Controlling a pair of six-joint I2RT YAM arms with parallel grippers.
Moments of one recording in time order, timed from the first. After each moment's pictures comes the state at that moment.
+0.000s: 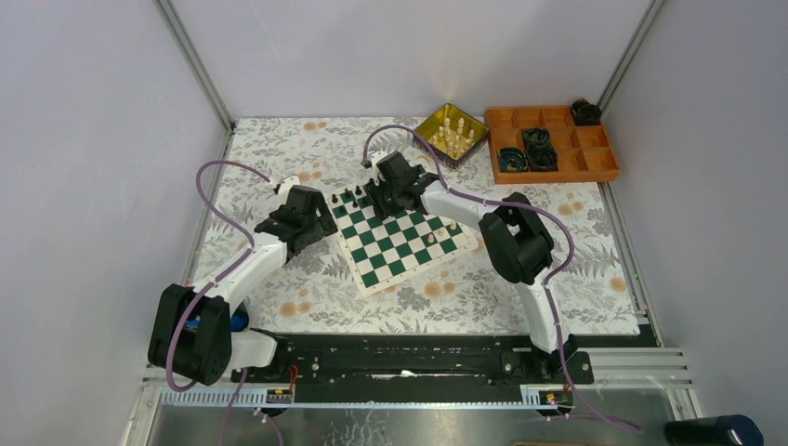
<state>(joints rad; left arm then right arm) -0.30 1.30 0.76 -0.34 -0.29 -0.63 0.73 2.17 1.65 -0.31 -0.04 0.09</state>
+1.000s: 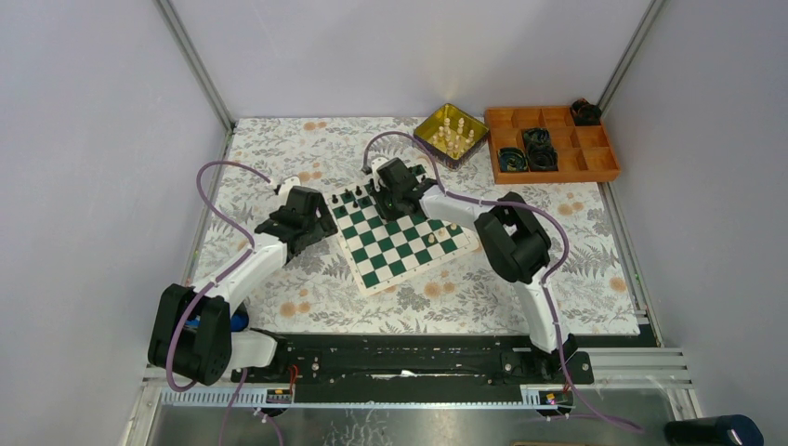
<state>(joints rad) -0.30 1.30 0.75 -0.33 -0.29 -0.63 0.74 2.21 1.63 -0.27 -0.04 0.08</state>
